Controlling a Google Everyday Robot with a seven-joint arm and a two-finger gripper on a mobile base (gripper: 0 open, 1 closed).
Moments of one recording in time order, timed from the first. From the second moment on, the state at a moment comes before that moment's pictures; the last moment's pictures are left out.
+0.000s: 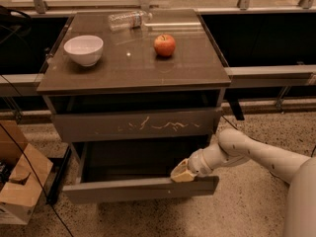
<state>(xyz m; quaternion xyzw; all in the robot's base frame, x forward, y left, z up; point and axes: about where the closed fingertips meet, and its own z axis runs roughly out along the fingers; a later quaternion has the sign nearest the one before) 0.539 -0.083 0.461 -0.55 0.72 0.36 0.23</state>
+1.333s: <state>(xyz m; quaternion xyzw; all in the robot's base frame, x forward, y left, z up) 0.530 -0.082 0.454 -0.55 0.72 0.36 0.22</state>
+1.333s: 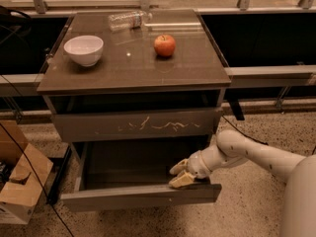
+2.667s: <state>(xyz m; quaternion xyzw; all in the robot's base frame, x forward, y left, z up) 0.483 -0.082 0.442 -0.57 0.74 0.33 0.12</state>
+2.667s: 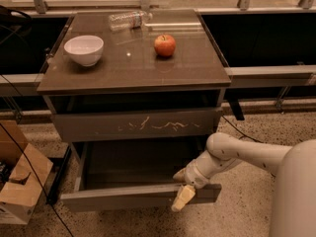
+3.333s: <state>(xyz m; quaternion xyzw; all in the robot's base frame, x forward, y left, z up) 0.454 -0.092 0.430 -0.56 0.76 0.32 0.06</state>
